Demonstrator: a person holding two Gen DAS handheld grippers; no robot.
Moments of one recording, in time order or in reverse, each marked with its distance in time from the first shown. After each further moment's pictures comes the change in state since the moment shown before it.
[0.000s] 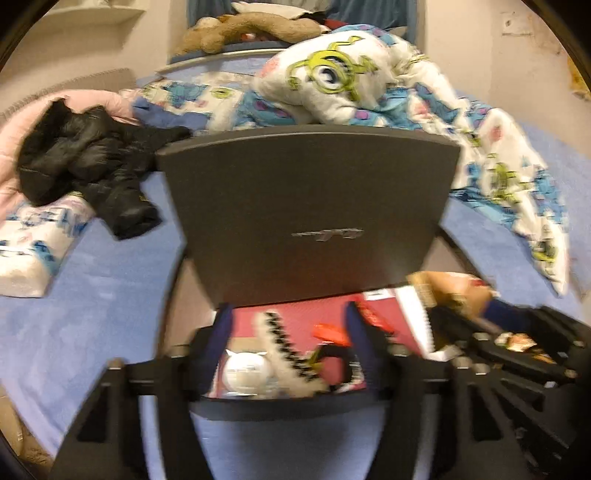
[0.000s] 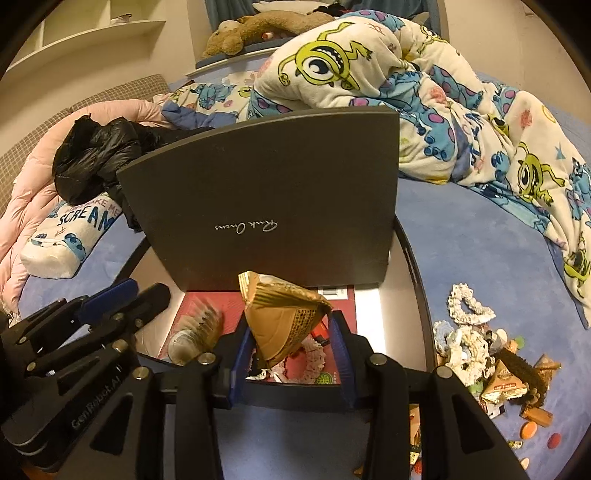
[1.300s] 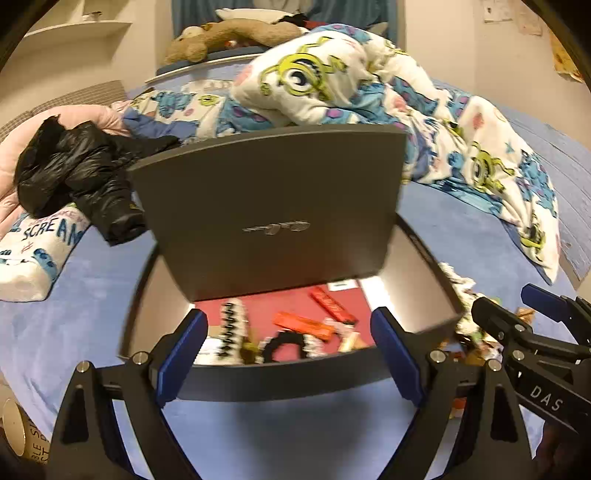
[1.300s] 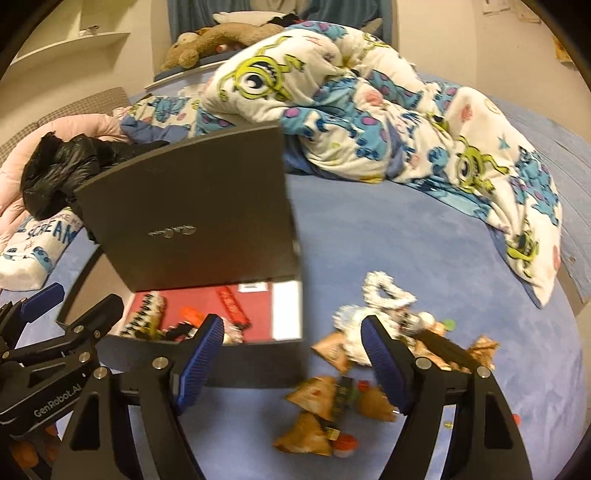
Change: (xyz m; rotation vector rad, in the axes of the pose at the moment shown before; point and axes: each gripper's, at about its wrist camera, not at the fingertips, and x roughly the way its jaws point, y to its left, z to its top) left arm -0.025 -0.065 -0.014 0.056 0.002 -0.040; right arm -0.046 -0.070 -0.019 0.065 -0.023 -0.168
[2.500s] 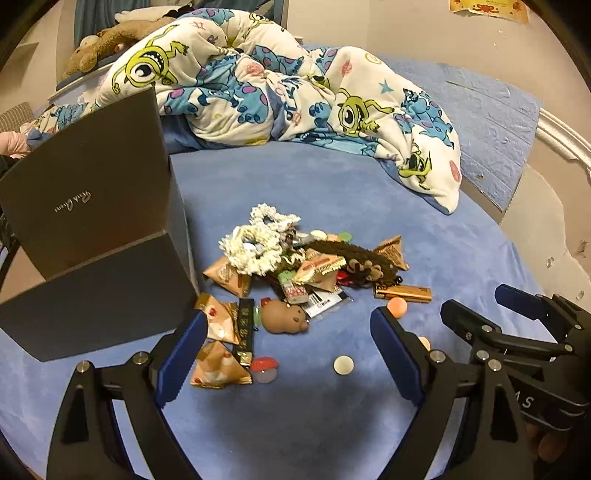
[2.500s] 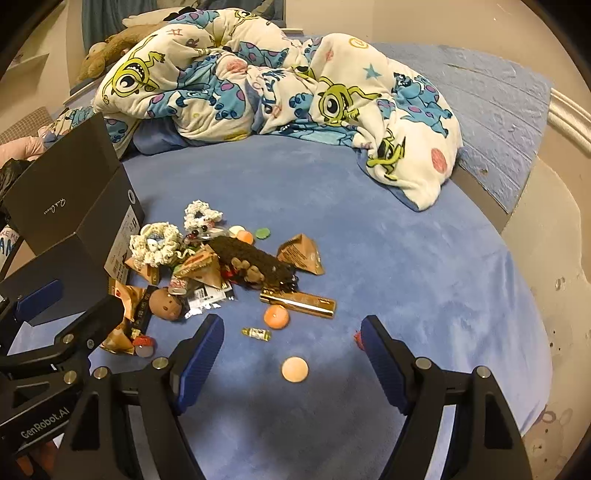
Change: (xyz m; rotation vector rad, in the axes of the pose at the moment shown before) left arm -0.014 -0.201 -0.067 0.177 0.064 -0.295; right arm -0.051 -0.191 -0.102 0.178 0.085 -0.209
